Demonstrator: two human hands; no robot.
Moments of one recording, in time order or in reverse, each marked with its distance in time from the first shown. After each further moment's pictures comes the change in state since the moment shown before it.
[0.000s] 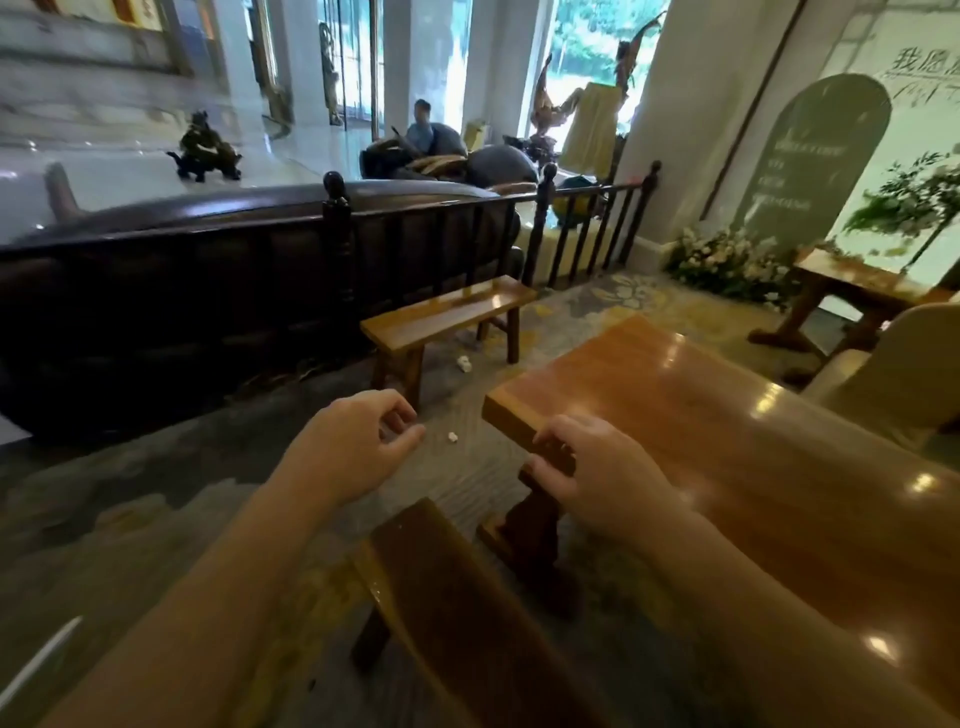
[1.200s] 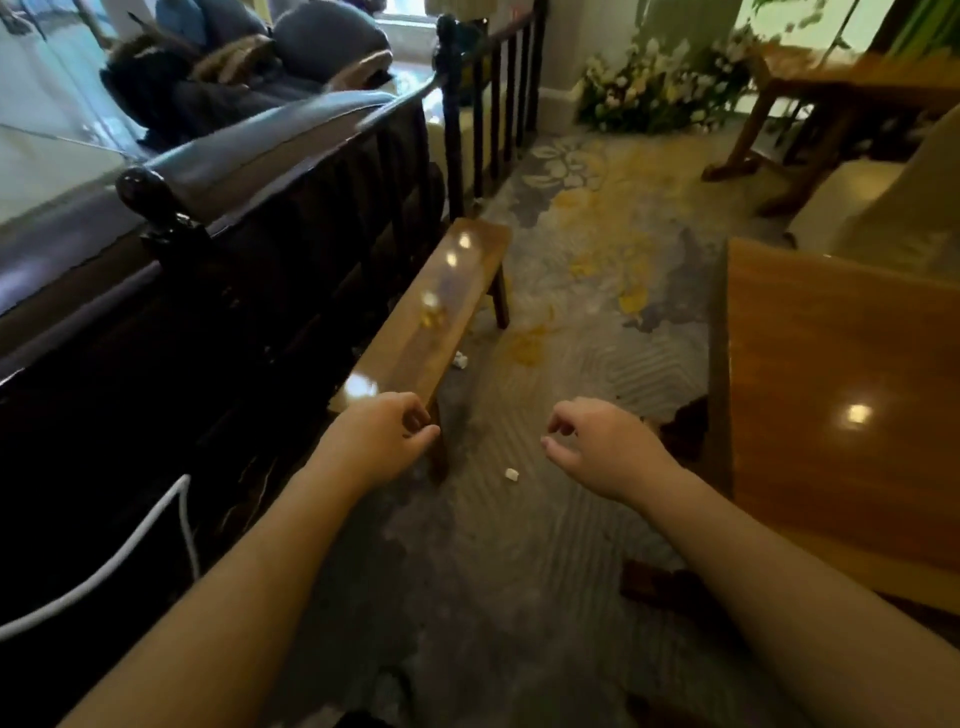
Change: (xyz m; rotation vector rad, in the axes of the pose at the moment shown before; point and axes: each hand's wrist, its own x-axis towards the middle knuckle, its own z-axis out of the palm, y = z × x) left_hand 0.717 -0.480 0.042 0.165 -0.427 0.277; right_hand 0.706 0.083 0.286 0.011 -0.082 0.578
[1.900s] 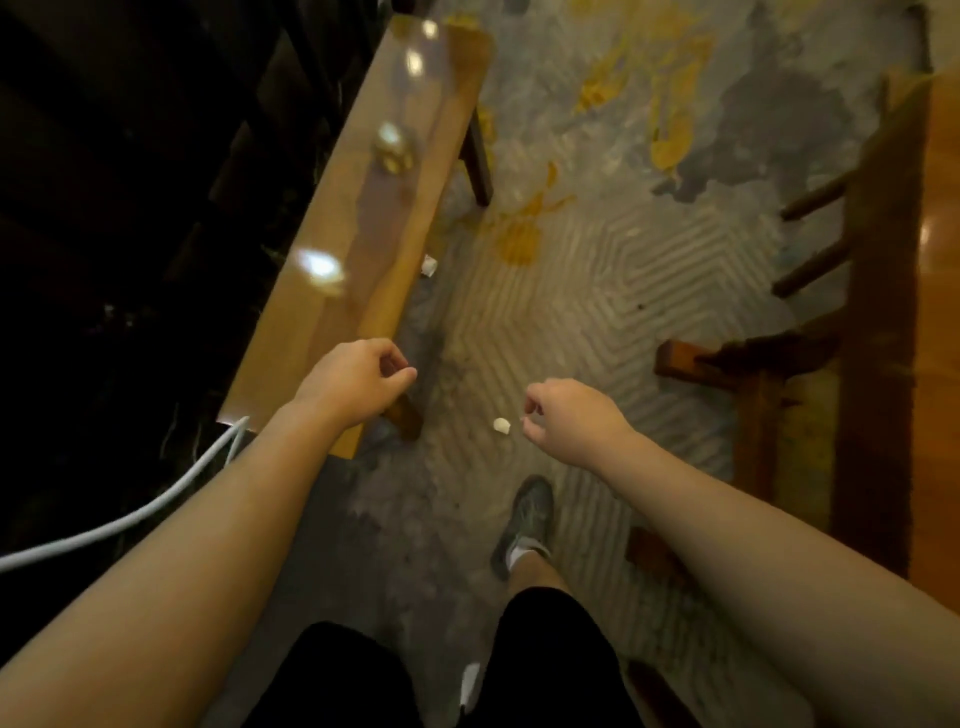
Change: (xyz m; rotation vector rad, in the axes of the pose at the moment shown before) left_hand 0.377 -0.112 0.191 -0.115 -0.401 -0.228; right_hand 0.329 0.195 0.183 0.064 -0.385 0.163
